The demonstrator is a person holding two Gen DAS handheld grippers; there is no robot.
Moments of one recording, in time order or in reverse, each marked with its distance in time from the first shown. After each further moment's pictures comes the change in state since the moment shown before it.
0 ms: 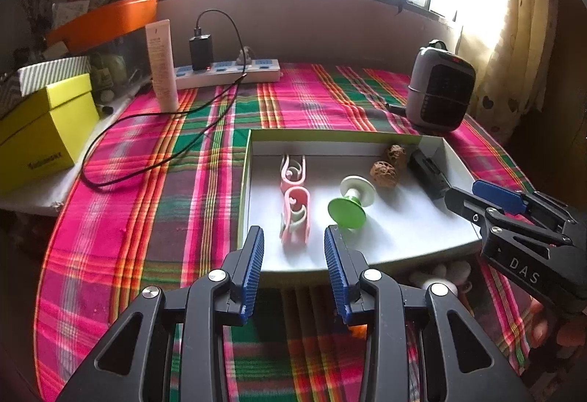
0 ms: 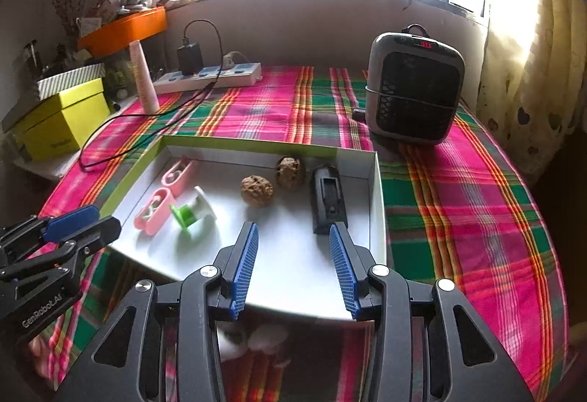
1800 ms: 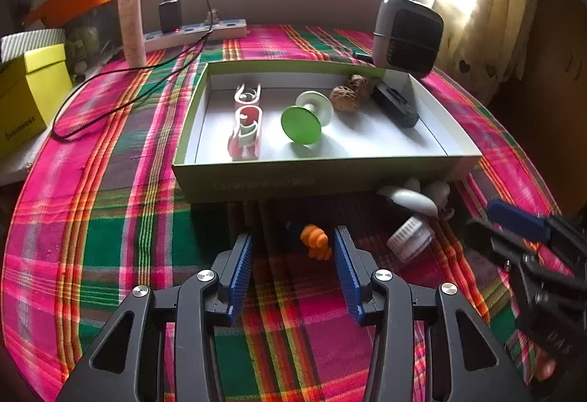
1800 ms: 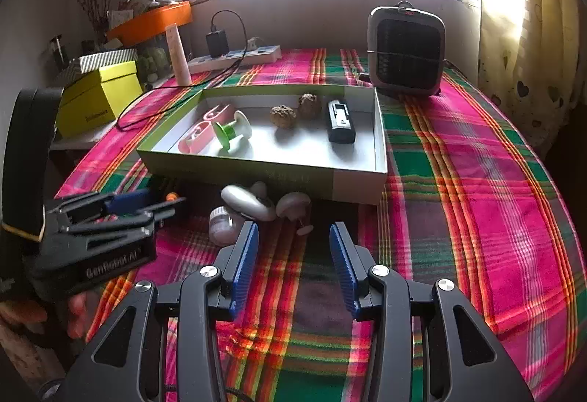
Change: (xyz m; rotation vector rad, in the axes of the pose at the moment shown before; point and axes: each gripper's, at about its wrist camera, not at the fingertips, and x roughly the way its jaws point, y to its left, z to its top) left arm 0.008 -0.020 -0.049 0.033 0.096 -0.085; right arm -0.042 0.001 -0.072 0.009 0.014 0.076
